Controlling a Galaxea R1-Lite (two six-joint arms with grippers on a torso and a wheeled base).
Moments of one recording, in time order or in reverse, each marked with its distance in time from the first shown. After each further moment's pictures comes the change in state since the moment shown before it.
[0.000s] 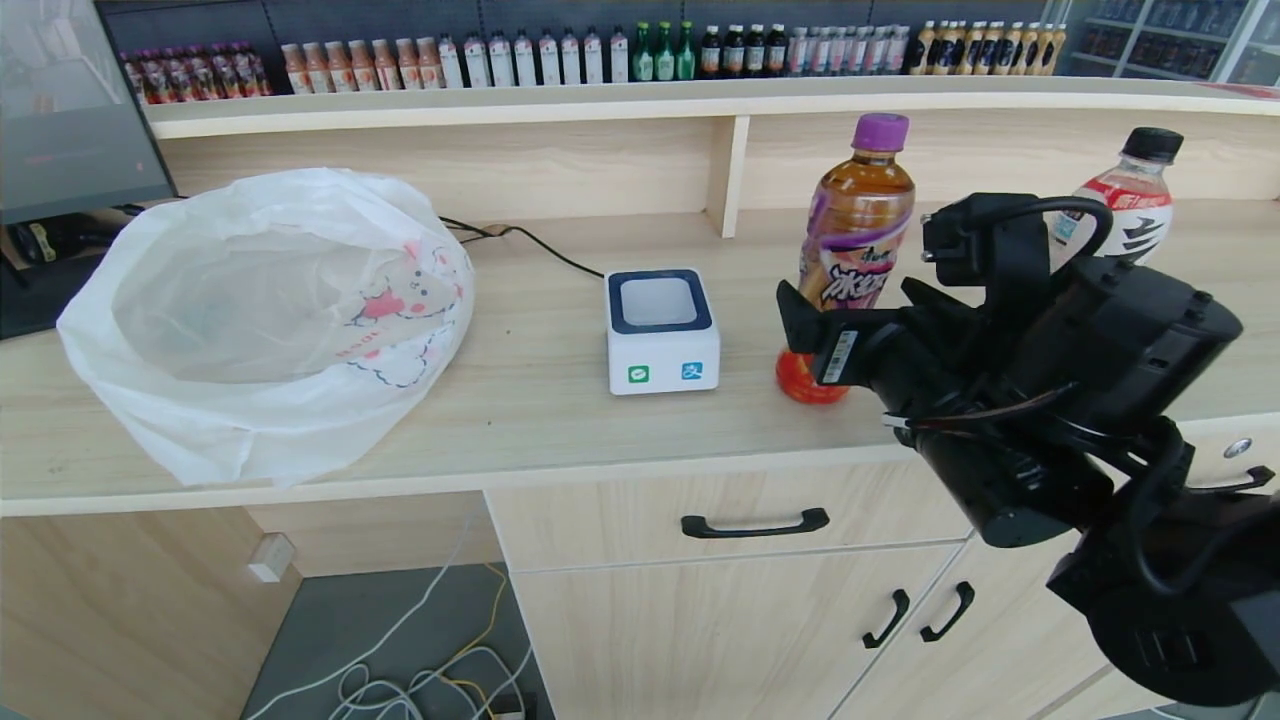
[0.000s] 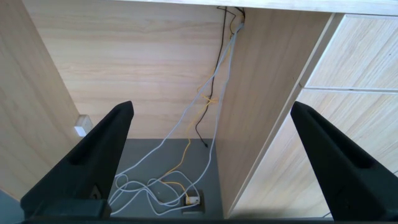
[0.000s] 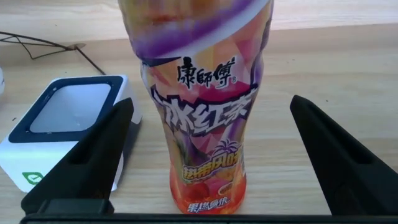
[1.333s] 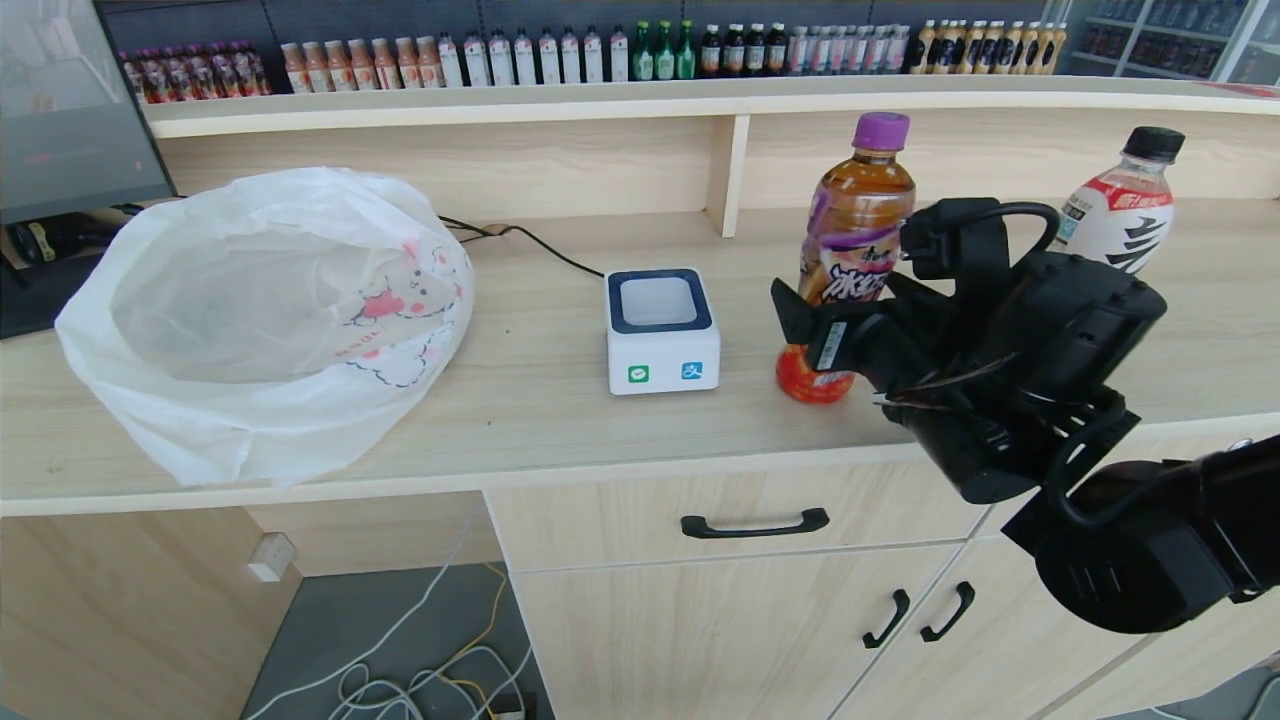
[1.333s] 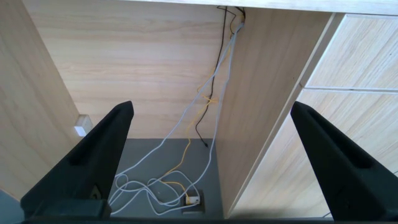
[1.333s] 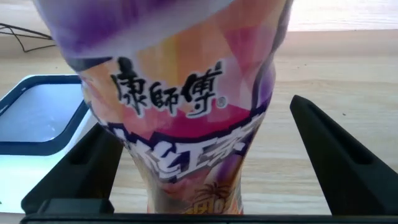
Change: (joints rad) left arm 0.000 0.000 0.000 0.000 0.000 0.000; right arm -0.107 0.082 -0.068 -0.001 0.156 0.000
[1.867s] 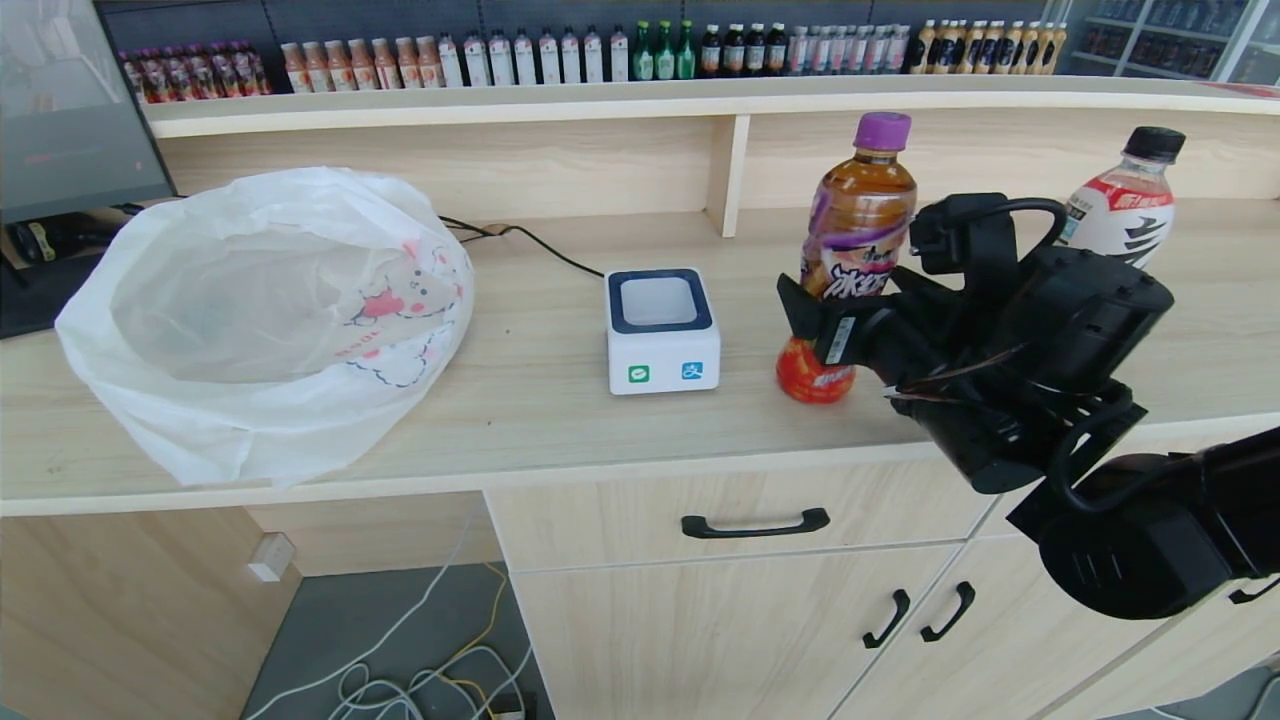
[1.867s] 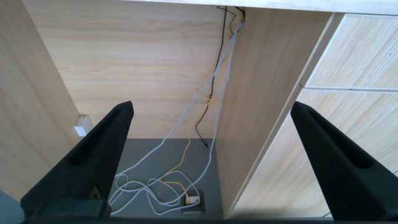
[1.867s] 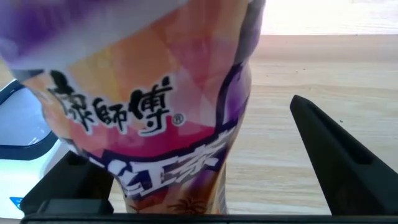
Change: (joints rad) left arm 0.000 0.000 0.000 0.000 0.000 0.000; right arm -0.031 0.001 -0.007 -0.004 0.039 -0.003
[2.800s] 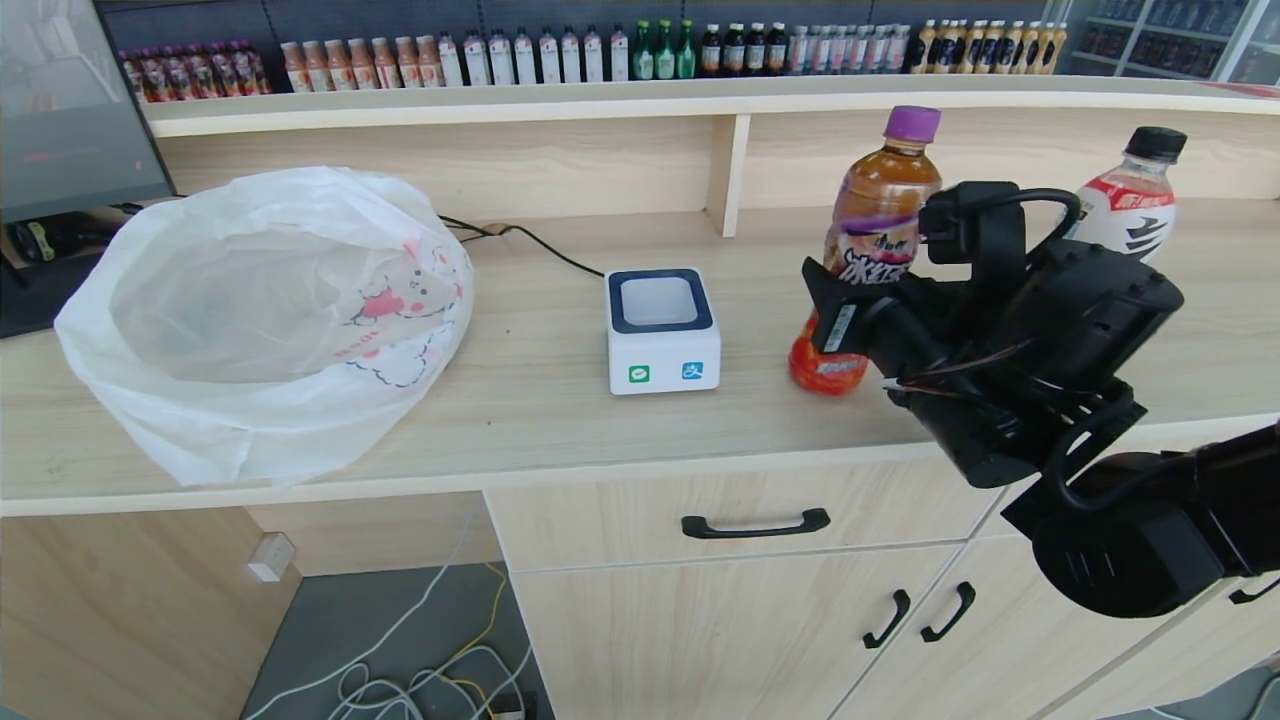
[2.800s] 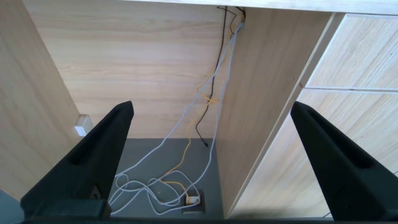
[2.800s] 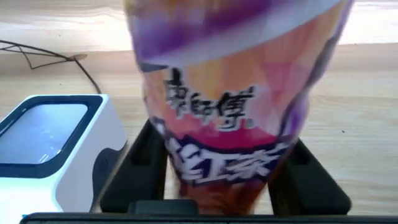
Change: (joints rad) left arm 0.000 0.000 0.000 0.000 0.000 0.000; right arm 0.011 0.006 -0.013 -0.050 -0.002 0.004
